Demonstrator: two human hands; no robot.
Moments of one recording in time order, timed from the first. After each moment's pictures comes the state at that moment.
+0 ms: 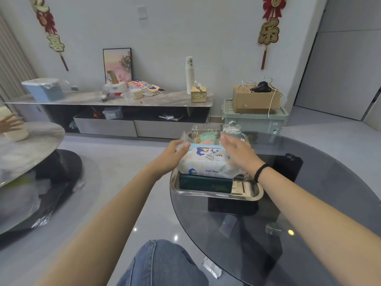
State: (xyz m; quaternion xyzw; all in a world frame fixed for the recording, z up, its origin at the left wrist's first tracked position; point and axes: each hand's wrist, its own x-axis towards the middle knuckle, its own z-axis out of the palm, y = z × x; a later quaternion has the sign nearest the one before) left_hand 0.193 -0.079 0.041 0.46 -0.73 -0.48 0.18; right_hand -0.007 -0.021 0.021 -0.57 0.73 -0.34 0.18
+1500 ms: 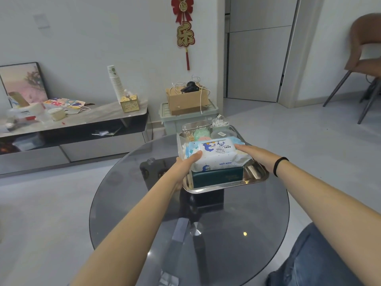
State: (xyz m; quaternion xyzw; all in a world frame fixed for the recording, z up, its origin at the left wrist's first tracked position) left_hand -0.039 -0.013 -0.012 0.36 -0.59 -0.71 0.14; right_hand -0.228 0.133 0.002 -0.33 0.76 -0.43 0.36
